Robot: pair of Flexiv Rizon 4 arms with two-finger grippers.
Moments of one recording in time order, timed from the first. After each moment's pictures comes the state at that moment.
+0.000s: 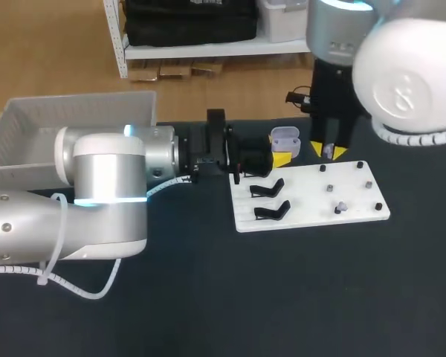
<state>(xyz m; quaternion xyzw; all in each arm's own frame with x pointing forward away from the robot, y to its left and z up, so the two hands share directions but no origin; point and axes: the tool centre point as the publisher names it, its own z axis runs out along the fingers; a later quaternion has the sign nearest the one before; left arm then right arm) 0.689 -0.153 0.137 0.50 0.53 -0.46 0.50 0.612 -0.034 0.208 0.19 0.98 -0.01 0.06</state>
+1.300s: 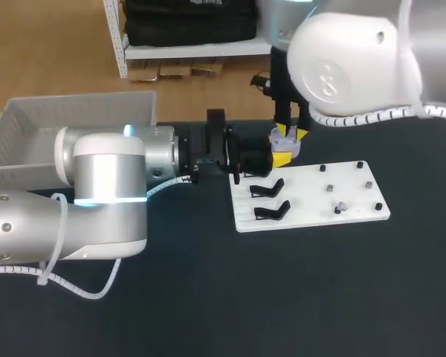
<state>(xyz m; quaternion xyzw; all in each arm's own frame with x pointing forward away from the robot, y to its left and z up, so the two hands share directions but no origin) 0.689 -0.153 0.137 0.50 0.53 -0.46 0.50 0.668 0.013 0.200 0.22 0.97 0.00 0.08</state>
